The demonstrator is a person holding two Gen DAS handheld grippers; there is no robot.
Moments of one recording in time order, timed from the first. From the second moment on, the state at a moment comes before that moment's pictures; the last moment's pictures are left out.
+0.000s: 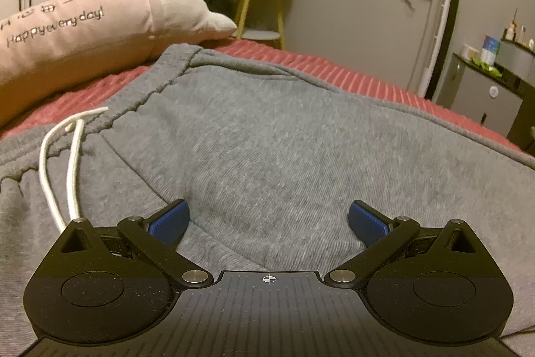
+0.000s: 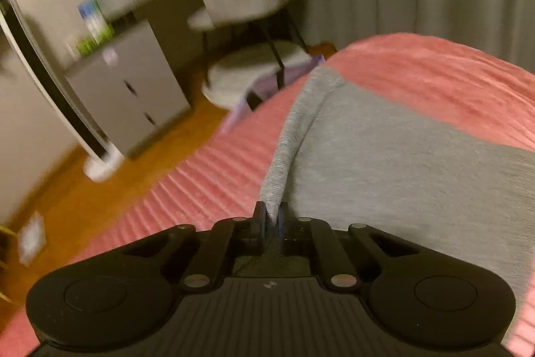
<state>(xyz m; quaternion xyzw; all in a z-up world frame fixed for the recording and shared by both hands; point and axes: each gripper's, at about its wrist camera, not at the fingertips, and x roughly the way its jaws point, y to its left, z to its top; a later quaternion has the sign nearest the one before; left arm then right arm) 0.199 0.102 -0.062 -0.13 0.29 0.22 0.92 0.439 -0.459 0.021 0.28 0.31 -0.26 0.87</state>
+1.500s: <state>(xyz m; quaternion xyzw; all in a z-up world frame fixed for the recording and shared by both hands) 0.365 0.187 -0.027 -0.40 0.43 0.04 0.81 0.187 -0.553 -0.056 0.54 0.24 -0.18 0.79</state>
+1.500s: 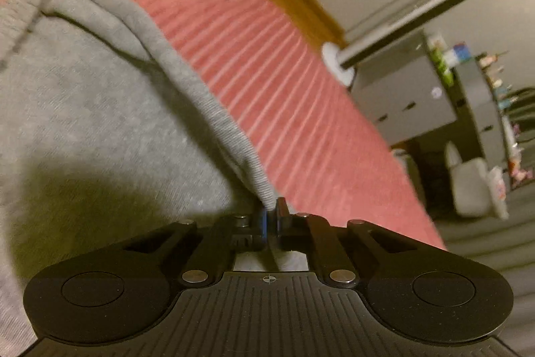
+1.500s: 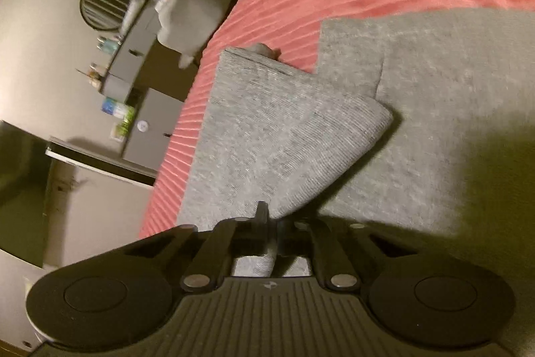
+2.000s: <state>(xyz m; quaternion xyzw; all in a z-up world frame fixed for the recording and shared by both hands) 0.091 0.153 0.063 -0.37 0.32 -0.04 0.87 0.048 -0.582 0.044 0.48 0.12 -0.15 0.86</state>
